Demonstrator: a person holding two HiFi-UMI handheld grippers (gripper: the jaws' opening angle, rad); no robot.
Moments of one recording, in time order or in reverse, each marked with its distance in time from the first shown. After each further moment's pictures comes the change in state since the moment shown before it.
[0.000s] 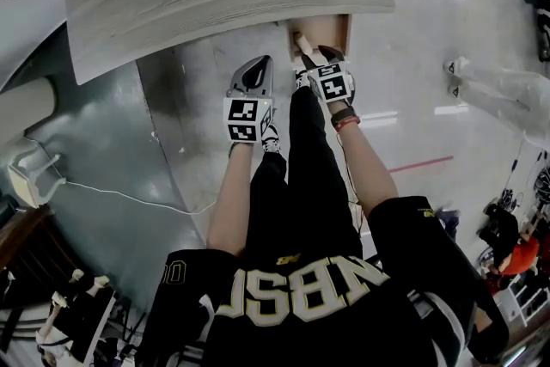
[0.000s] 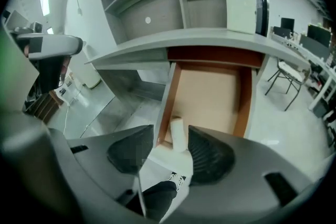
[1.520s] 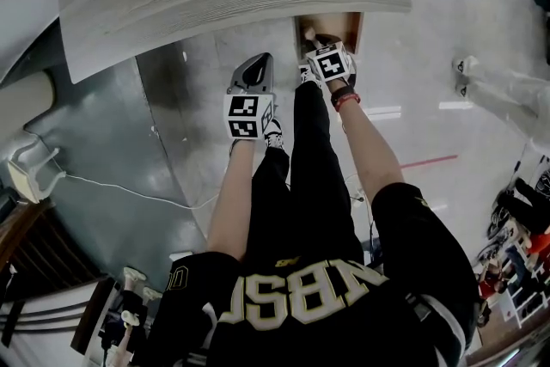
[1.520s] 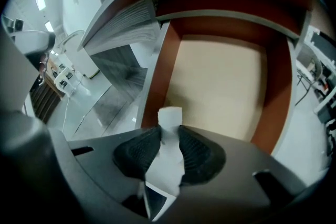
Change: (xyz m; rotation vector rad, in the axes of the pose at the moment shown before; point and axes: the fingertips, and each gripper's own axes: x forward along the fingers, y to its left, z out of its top) left arm 0.019 0.029 -0.038 -0.048 0.067 0.041; right arm 0.077 -0.016 -0.017 -0.029 0.136 0.030
